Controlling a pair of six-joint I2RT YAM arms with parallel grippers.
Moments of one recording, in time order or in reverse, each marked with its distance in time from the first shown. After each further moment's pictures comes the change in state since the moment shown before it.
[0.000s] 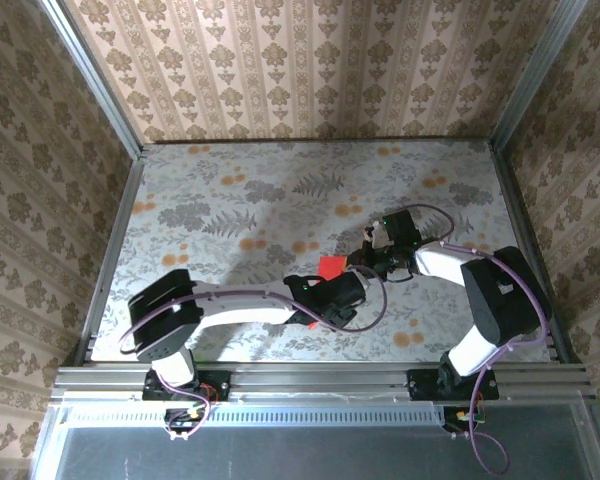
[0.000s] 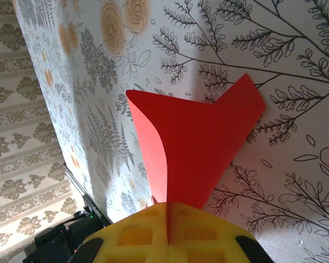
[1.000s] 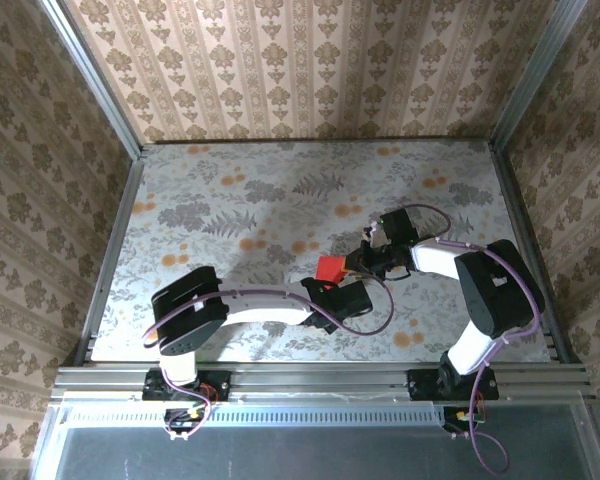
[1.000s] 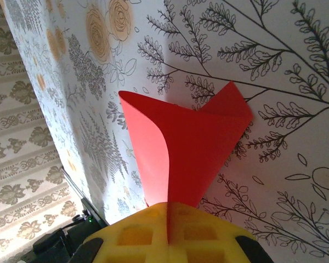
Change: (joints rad) left arm -0.016 0.105 0.056 -0.148 -0.146 -0.029; right arm 0.000 0.054 0.025 -0.003 0.000 0.004
